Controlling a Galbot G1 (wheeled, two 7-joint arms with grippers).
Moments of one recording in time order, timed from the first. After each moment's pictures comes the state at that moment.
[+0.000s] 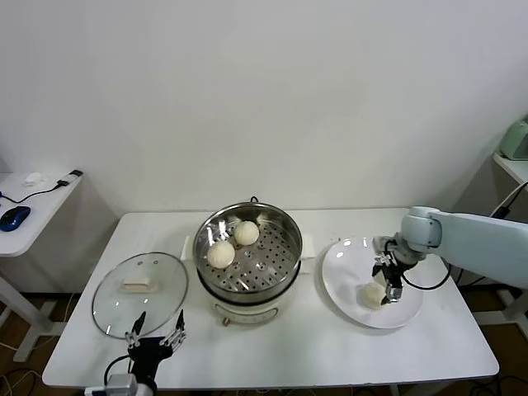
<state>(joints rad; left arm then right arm) 1.74 -1.46 -0.57 -2.07 -0.13 0.15 -0.10 0.44 0.74 -1.60 1.28 0.44 -0.30 -0.87</state>
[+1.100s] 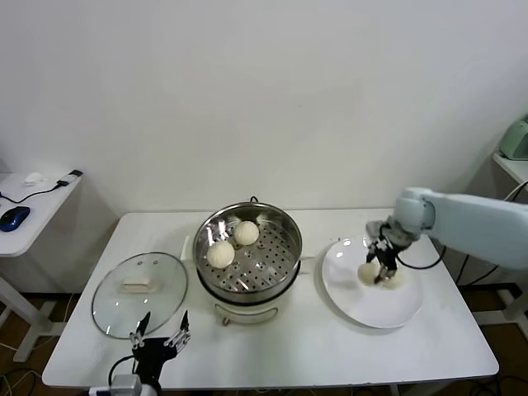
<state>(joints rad) 1.74 -1.46 -0.55 -2.08 -0.12 0.15 -0.10 0.64 0.80 -1.63 1.29 0.41 -0.20 -0.97</state>
